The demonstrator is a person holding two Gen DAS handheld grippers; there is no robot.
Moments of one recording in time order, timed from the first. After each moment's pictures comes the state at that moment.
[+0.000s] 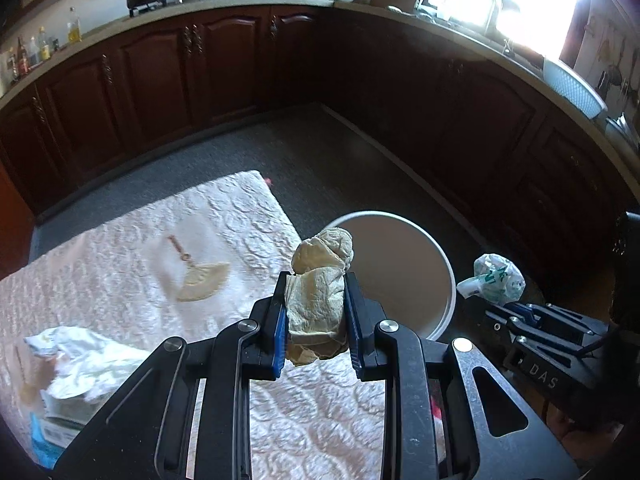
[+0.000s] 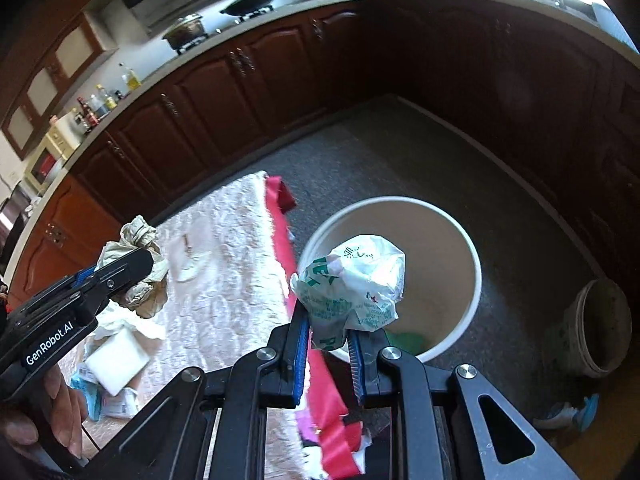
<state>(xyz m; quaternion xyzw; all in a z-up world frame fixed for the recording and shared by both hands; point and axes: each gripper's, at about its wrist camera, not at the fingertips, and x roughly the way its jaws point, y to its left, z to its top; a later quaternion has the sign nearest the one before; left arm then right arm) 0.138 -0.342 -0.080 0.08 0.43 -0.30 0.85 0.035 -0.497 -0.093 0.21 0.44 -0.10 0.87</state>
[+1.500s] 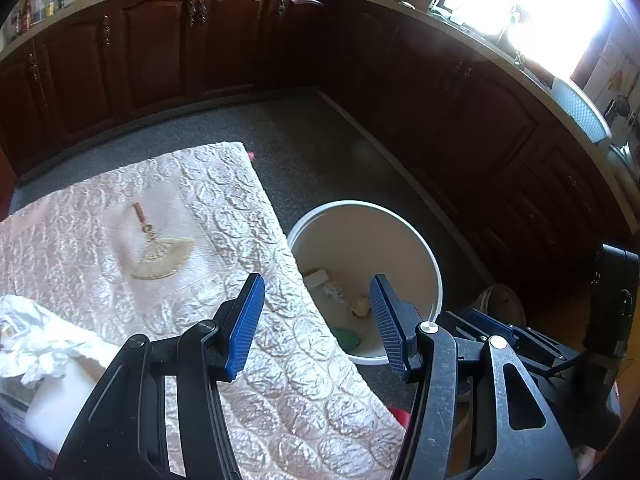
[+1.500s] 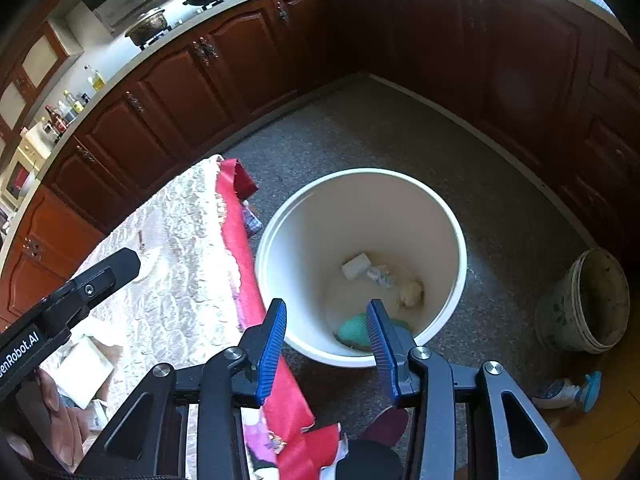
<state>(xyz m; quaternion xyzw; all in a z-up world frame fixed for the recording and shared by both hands) 0.152 -0.347 -0.102 0.02 0.46 -0.30 0.84 0.040 -0.514 -0.127 0.22 0.46 -0.13 0.85</state>
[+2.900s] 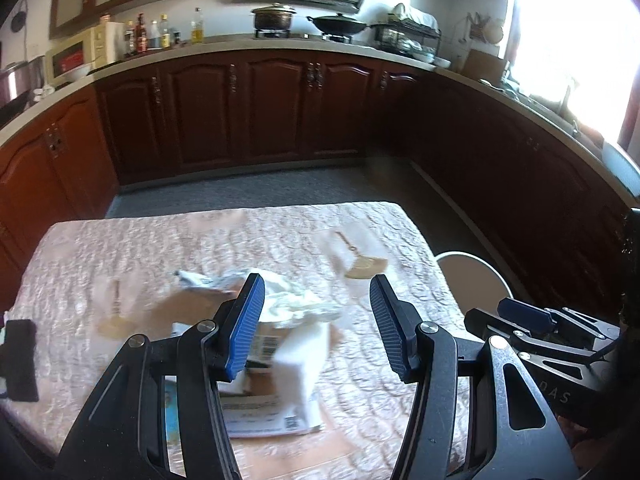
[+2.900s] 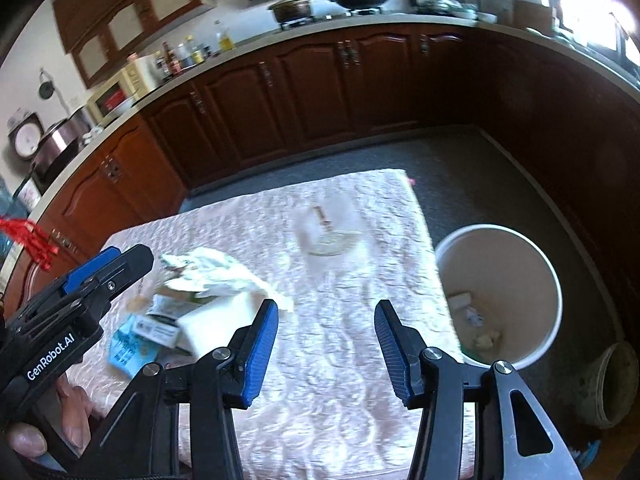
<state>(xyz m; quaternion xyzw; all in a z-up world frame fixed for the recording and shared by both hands) 0.098 -0.140 -0.041 0.00 0.36 -0.15 0.92 0.057 -0.325 -0.056 0.11 0.43 0.02 0.90</state>
